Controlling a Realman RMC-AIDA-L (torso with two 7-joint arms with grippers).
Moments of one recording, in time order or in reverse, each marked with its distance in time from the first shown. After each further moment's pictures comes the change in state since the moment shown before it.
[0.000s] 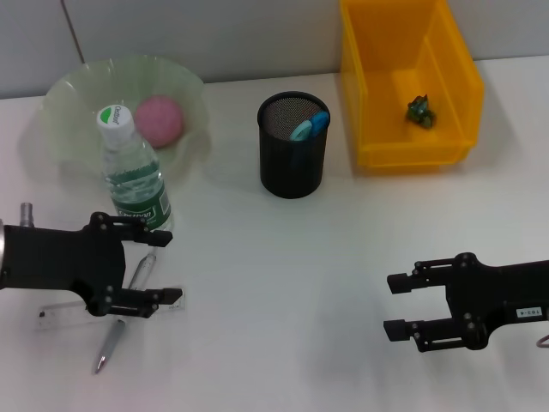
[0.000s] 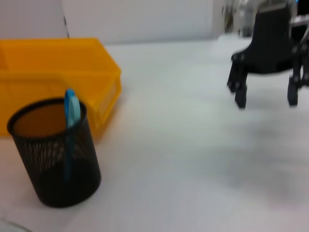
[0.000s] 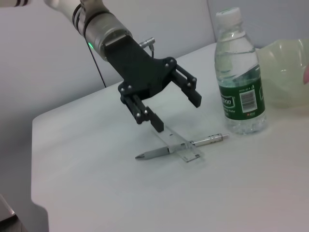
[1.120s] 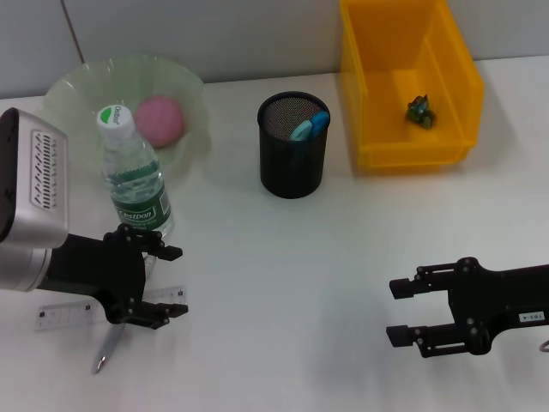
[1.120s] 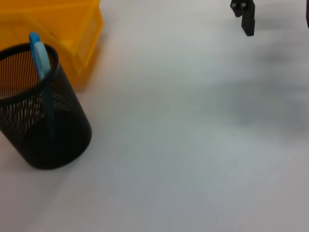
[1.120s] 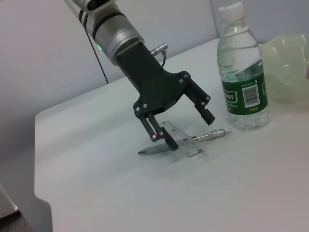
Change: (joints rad) left arm 0.130 0.011 0.549 0.240 -0.120 -0.250 -0.232; right arm 0.000 -0.001 0.004 0.003 -0.015 -0.007 -0.006
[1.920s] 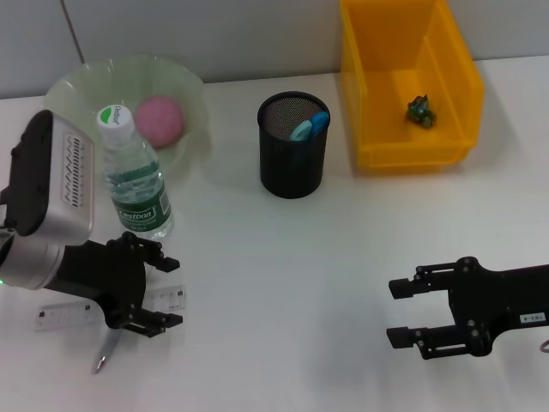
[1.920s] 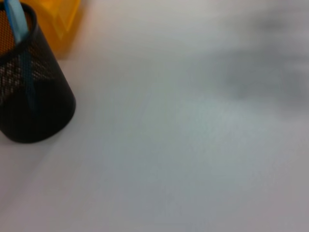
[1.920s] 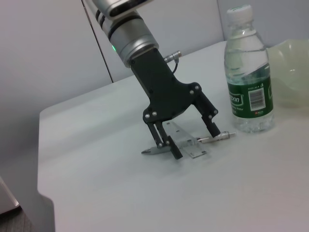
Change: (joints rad) left arm -0.071 0.001 0.020 -0.054 0.104 -0.006 -0.059; right arm 0.003 0.002 0.010 0.000 -0.005 -0.012 -0.033
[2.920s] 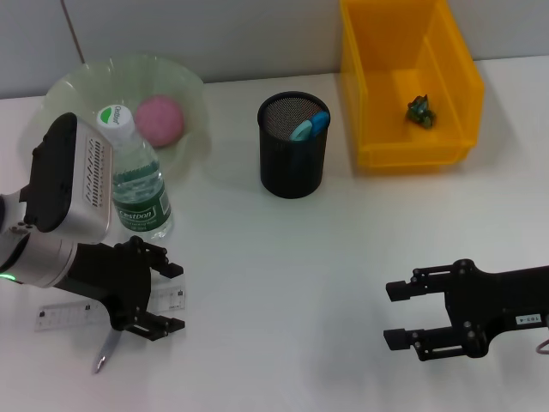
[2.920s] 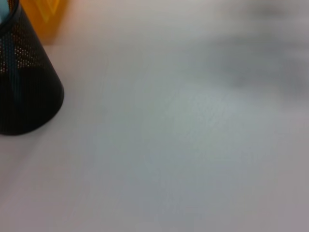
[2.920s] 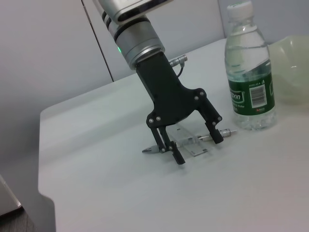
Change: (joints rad) left arm -0.065 -0.001 -0.001 -0.085 0.047 -0.016 -0.006; right arm 0.008 -0.002 -0.004 0.024 -0.003 0.011 0.000
